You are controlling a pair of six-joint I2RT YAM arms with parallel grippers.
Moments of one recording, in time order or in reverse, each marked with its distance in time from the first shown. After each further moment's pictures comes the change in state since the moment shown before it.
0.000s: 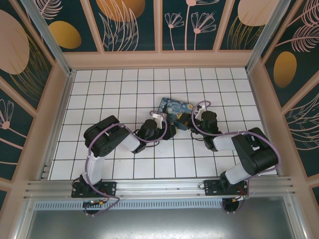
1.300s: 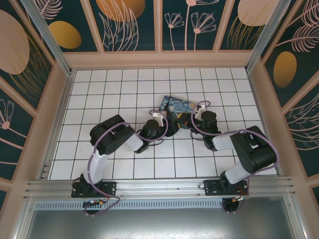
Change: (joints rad) left arm -0.019 0.084 0.057 0.125 -0.074 -0.152; right arm 0.001 0.029 0.003 0.037 0.001 0.006
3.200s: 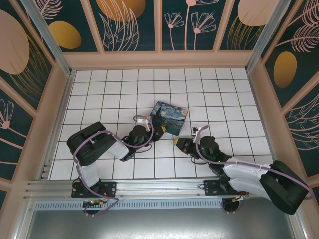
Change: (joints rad) left arm 0.014 -0.307 -0.309 -0.055 -0.077 -0.142; right arm 0.365 -0.533 -0.319 -0.232 0.190 0.059
